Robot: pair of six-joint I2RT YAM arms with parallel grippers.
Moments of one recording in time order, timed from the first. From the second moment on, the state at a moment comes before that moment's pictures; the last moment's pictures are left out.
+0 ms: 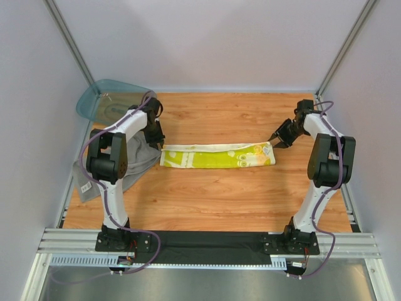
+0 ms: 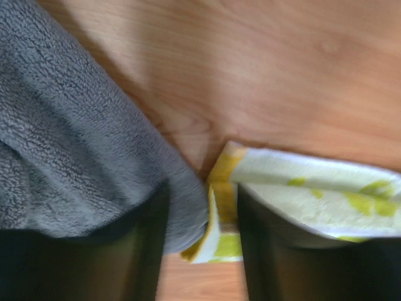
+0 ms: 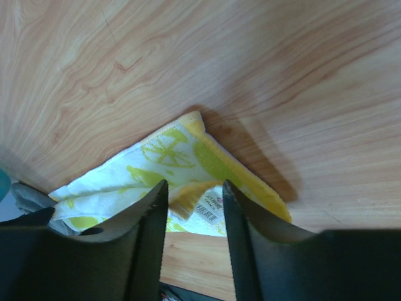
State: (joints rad) left arm -0.21 2.03 1.54 -0.81 0.00 -0.51; right arm -0.15 1.97 1.45 -0.74 -0.35 0.65
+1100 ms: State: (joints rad) left arm -0.34 1.82 1.21 -0.67 0.01 -0.55; right arm -0.02 1.74 1.03 -0.42 -0.61 0.59
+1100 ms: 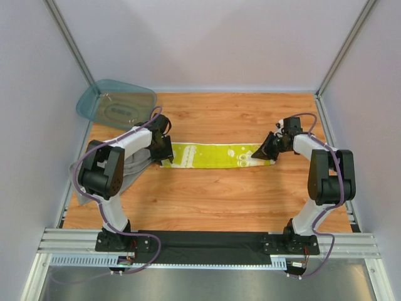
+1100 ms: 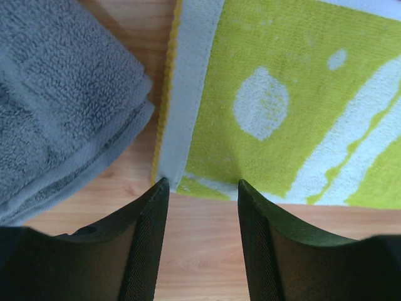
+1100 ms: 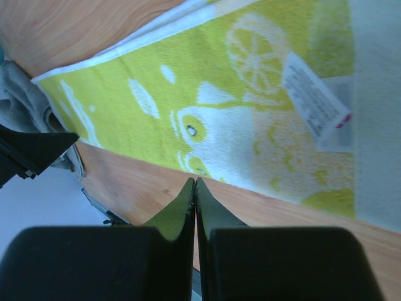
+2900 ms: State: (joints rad) left arm -0.32 0.73 0.87 -0.34 -0.18 -0.37; right arm 0.02 0.84 0.78 -0.51 -0.12 0.53
